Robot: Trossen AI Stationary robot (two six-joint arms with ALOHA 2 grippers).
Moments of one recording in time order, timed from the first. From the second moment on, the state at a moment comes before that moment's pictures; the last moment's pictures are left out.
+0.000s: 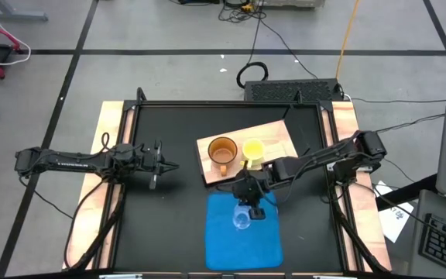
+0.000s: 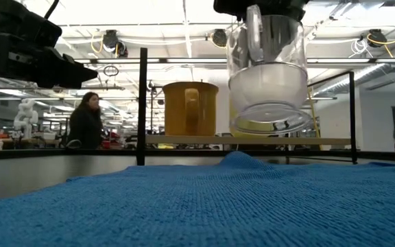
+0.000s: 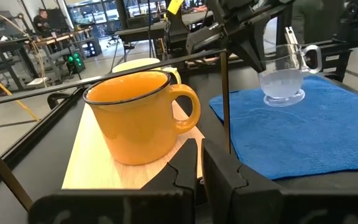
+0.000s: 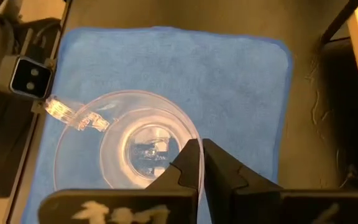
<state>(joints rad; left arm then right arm) 0.09 0.49 0.02 0.37 0.16 0.17 0.22 1.70 1.22 -0.51 -0.21 0.16</state>
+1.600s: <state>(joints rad) 0.09 0.49 0.02 0.37 0.16 0.17 0.30 1.50 1.19 -0.91 0.01 0.21</state>
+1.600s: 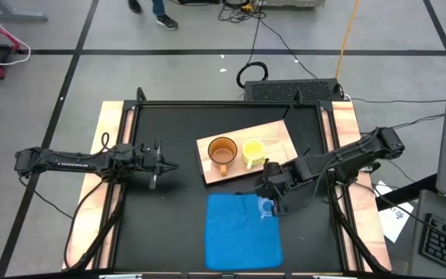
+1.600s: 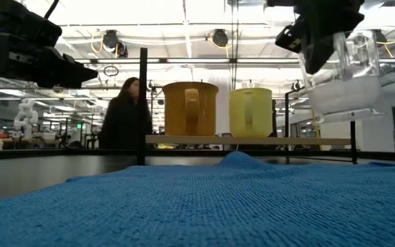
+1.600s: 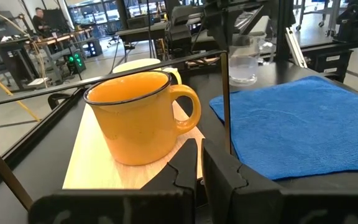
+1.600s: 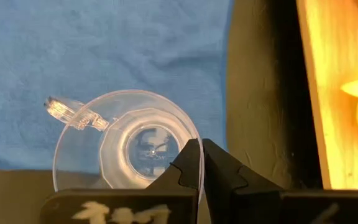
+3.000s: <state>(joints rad) 0.09 0.49 0.02 0.37 0.16 0.16 0.25 1.12 0.80 -0.67 0.03 0.37</state>
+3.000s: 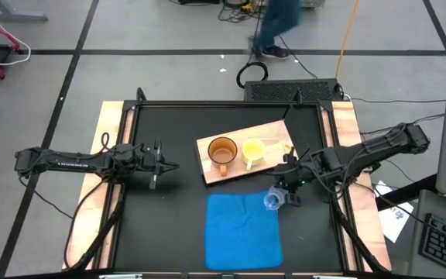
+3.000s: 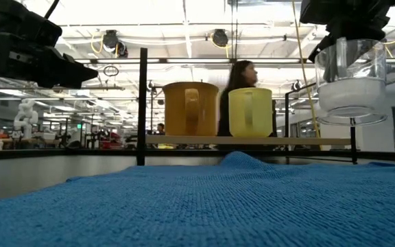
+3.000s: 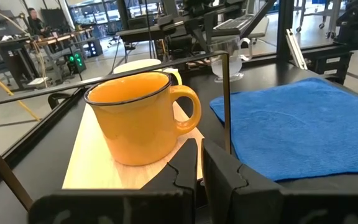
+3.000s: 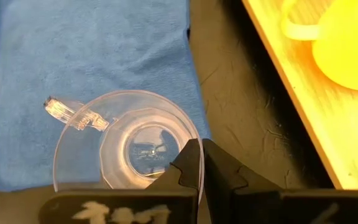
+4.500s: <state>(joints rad) 0.09 0.49 0.02 0.37 0.16 0.15 -0.34 1.18 1.10 -1.03 -0.03 -0.05</state>
